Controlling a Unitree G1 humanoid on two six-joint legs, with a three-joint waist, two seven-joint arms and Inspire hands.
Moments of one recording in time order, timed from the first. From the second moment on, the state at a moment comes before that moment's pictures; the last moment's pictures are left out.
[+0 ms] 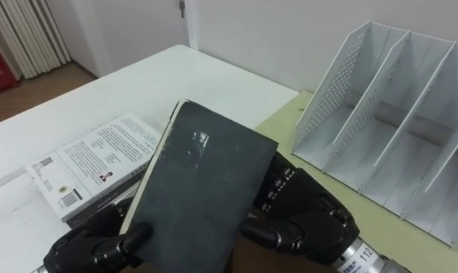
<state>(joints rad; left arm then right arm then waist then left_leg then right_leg) 0.13 0.56 -0.13 0.18 -0.98 0.17 -0.83 0.10 -0.49 0.06 0.05 1.03 0.16 0.77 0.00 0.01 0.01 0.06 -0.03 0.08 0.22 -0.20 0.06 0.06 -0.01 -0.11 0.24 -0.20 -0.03</state>
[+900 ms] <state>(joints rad) 0.12 0.61 -0.19 0.25 -0.98 0.22 -0.90 0.08 -0.51 0.07 0.06 1.04 0.20 0.77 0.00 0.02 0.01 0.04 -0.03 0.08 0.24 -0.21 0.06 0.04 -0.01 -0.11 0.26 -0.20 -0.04</state>
